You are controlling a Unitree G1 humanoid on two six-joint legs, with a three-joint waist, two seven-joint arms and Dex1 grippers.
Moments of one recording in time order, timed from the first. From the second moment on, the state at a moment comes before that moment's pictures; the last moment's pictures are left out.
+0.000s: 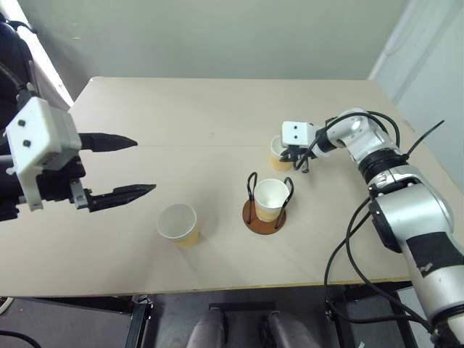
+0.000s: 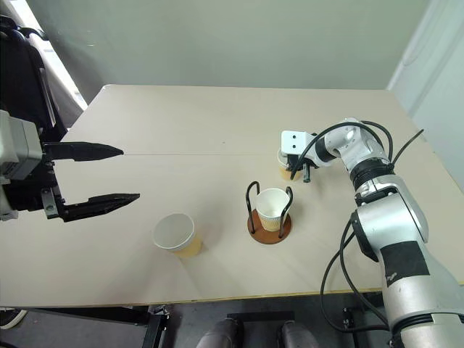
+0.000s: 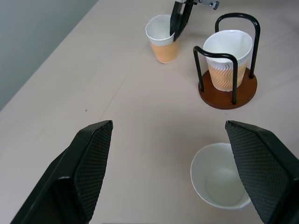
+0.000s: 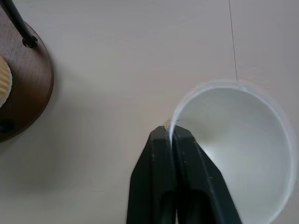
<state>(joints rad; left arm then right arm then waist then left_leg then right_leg) -0.17 1.23 0.68 -0.52 -0.71 0.76 -1.10 -1.38 -0.43 0.37 1.26 -0.32 -0.27 1.19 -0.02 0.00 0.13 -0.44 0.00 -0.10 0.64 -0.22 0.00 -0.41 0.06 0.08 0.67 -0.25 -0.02</state>
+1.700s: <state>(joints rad) -0.21 1.24 0.58 -0.48 -0.72 0.71 -1.13 -1.17 -0.82 0.53 0.15 0.39 0.11 1.61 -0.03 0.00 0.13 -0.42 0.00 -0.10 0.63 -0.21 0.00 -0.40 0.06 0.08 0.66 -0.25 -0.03</state>
